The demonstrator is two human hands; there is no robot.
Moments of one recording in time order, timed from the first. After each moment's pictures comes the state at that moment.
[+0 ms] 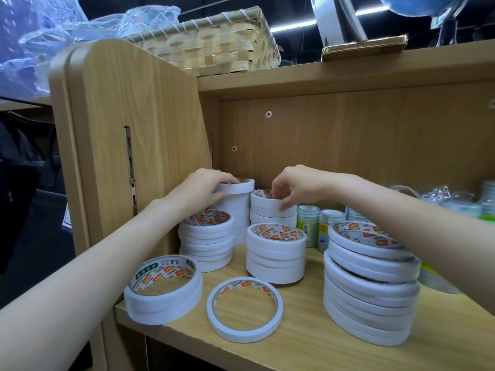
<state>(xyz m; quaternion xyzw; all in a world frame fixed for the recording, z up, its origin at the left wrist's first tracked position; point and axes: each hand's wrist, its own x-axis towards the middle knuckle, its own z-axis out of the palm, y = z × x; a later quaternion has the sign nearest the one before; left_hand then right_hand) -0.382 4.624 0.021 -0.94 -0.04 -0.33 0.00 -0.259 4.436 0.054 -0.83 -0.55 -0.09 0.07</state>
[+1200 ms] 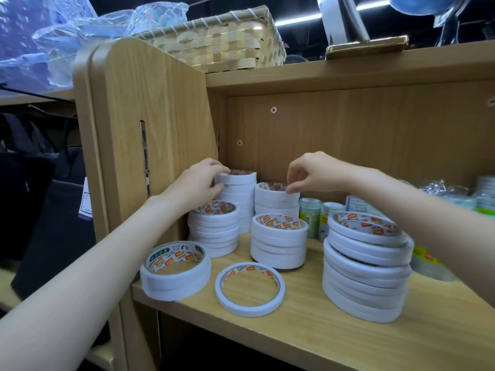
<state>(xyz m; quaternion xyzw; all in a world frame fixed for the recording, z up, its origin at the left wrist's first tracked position) -0.412 4.611 0.020 -0.94 -0.10 -0.33 -0.01 -0.272 4.411 0.060 -0.84 -0.52 -0.14 0.10</state>
